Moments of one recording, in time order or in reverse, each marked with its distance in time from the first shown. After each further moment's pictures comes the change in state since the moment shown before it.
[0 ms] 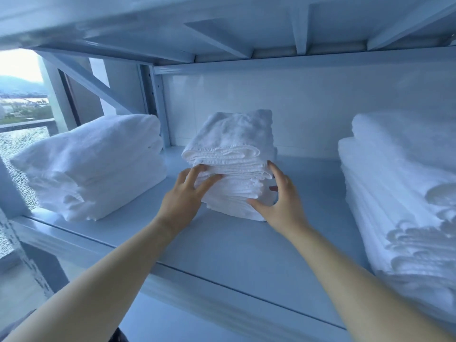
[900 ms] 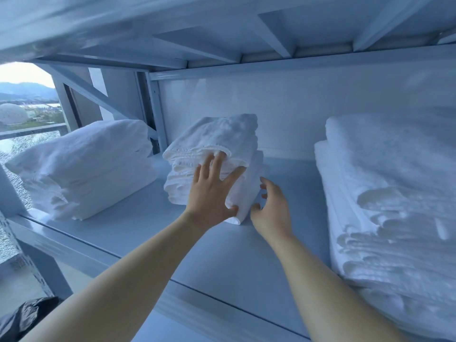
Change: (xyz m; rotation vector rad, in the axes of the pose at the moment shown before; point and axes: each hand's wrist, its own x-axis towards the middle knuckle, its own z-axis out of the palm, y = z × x) left_hand 0.048 0.101 -0.003 0.103 0.030 -0.037; right_hand -0.002 0.013 -0.020 0.017 0.061 0.155
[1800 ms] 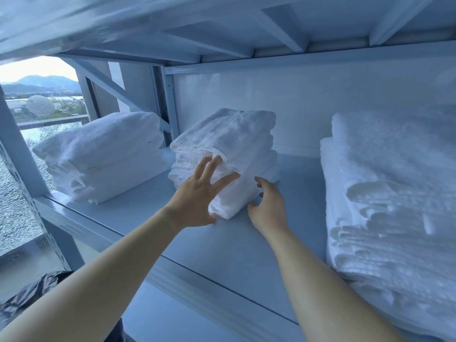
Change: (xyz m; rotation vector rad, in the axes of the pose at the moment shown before) left_hand -0.031 -0.021 -0.025 -0.001 -0.169 0.123; right_hand -0.003 0.005 0.004 -0.019 -0.125 -0.039
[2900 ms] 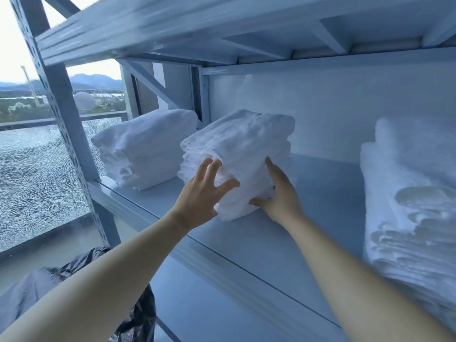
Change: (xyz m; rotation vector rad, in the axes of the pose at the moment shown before) left_hand -0.048 -0.025 -0.019 0.123 0.157 -0.053; right_hand 0.014 -0.028 0.018 0.023 -0.219 -0.193
